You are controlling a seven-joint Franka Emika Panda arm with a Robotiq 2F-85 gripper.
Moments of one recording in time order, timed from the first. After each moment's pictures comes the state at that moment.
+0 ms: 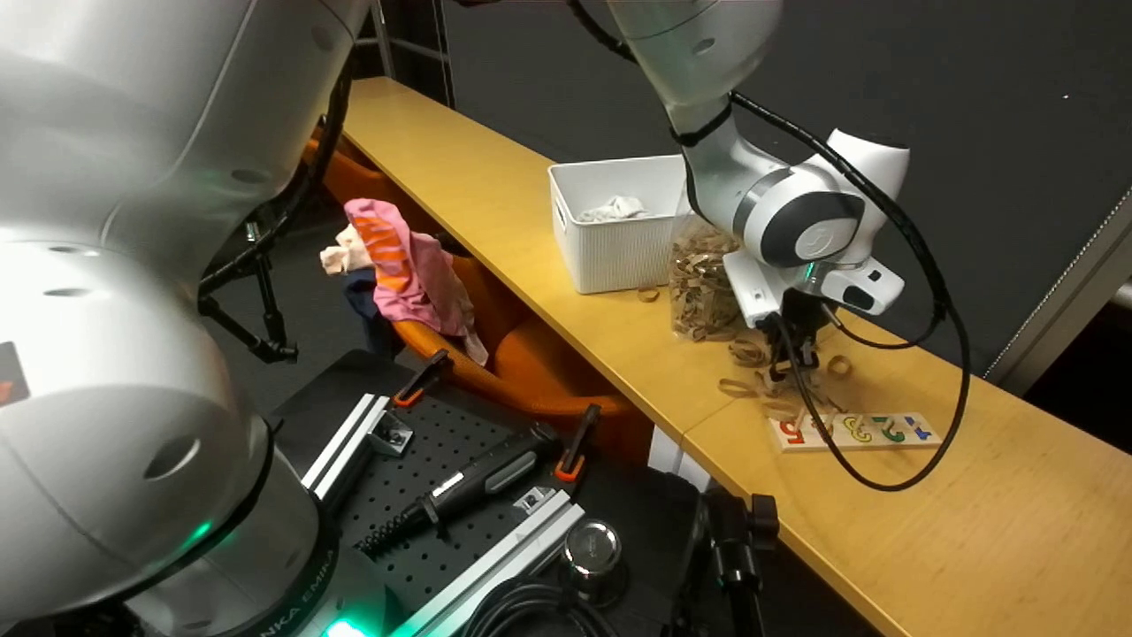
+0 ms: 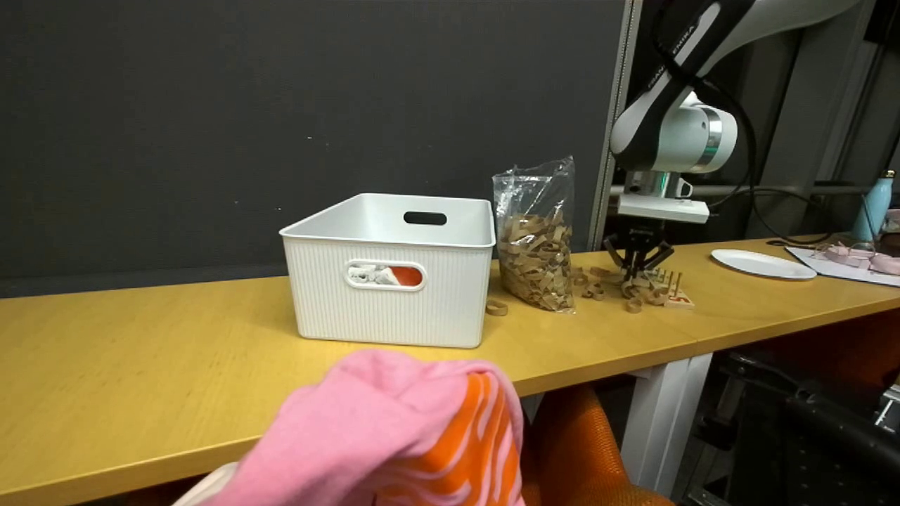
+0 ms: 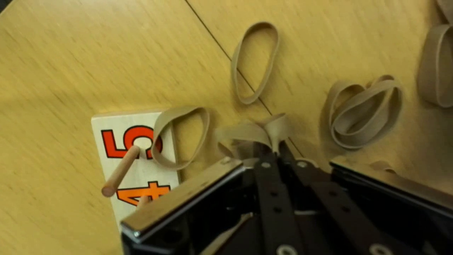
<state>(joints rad) -0.27 0.73 -0.26 -1.81 0.30 2.51 0.39</state>
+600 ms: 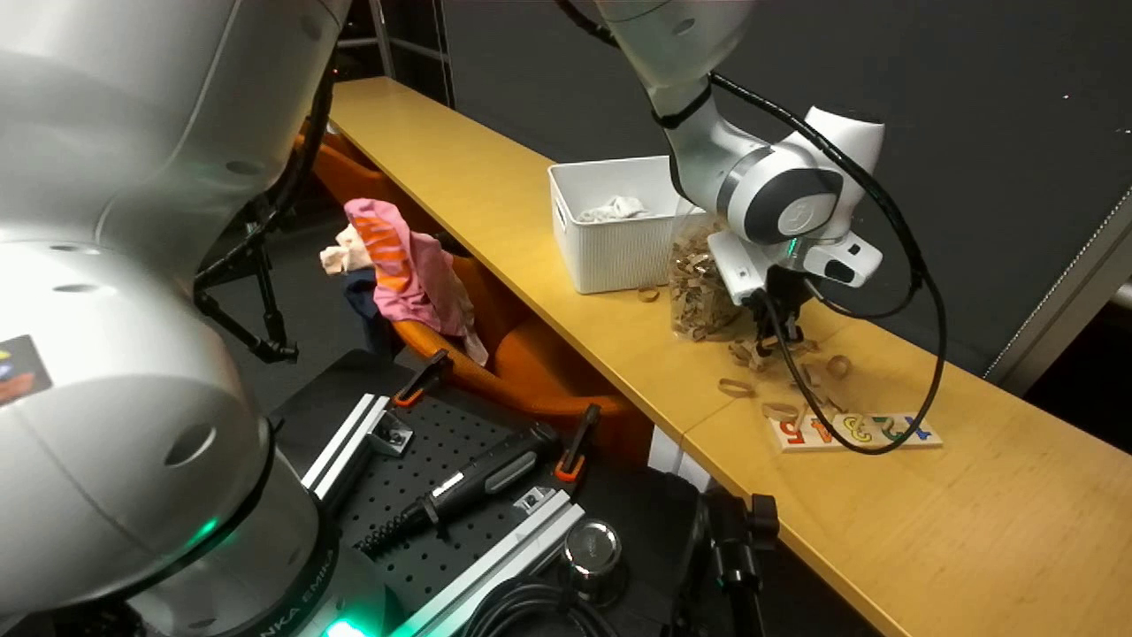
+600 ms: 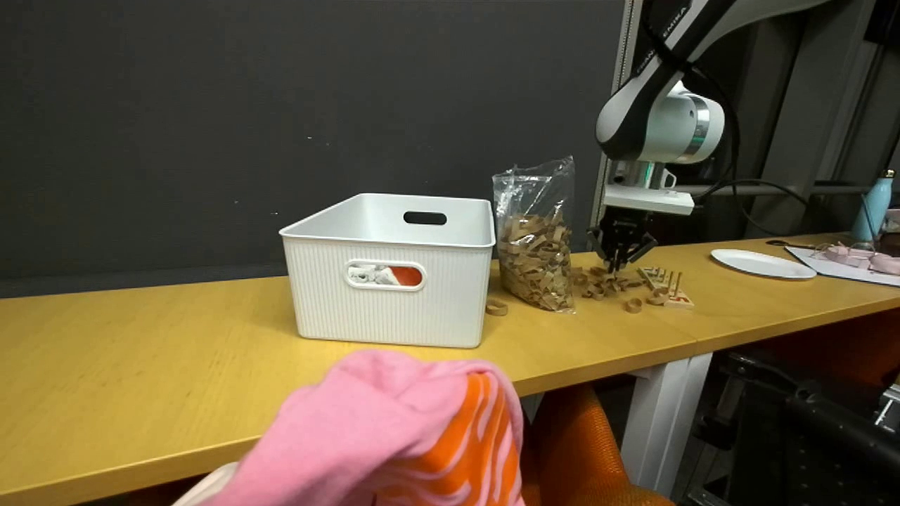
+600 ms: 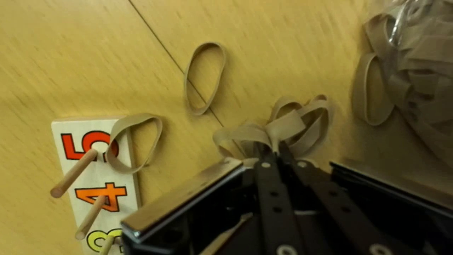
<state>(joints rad) -0.22 0.70 -0.26 -1.80 0.30 2.51 0.39</state>
